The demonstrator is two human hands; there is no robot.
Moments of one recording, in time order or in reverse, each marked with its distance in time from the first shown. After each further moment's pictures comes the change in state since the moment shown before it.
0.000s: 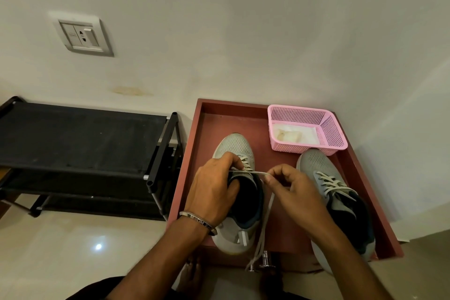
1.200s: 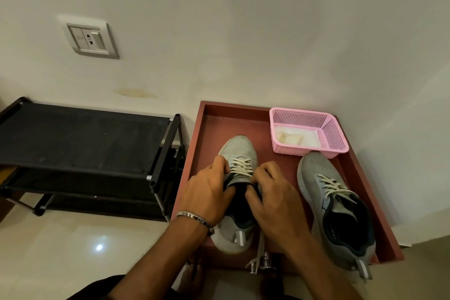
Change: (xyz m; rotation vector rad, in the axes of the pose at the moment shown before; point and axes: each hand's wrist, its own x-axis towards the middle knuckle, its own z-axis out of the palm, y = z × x) left_hand -0.004 -0.007 -0.008 0.219 -0.074 -0.095; right_hand -0.010 -0.017 0.037 -0.502 0.094 -0.330
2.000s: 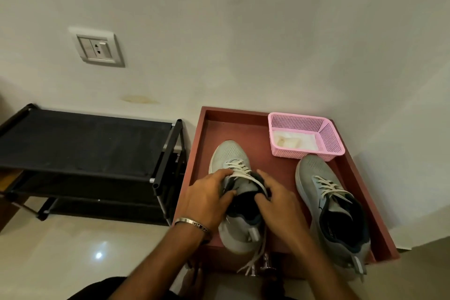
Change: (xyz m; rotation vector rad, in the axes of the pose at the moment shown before) left_hand -0.015 0.002 -0.009 -0.080 -0.072 -0.109; right_hand -0.010 0.012 -0.004 0.296 -0.187 0.382
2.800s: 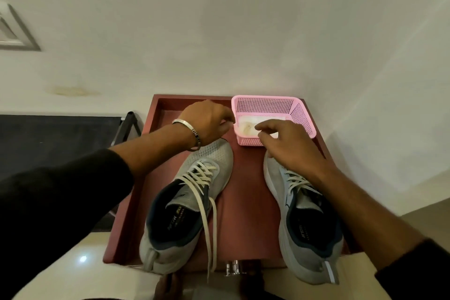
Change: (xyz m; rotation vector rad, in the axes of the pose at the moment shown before) left_hand 0.179 0.064 0.032 0.434 -0.201 0.460; right_hand 0.105 0.039 -0.099 -0.131 0.081 -0.110
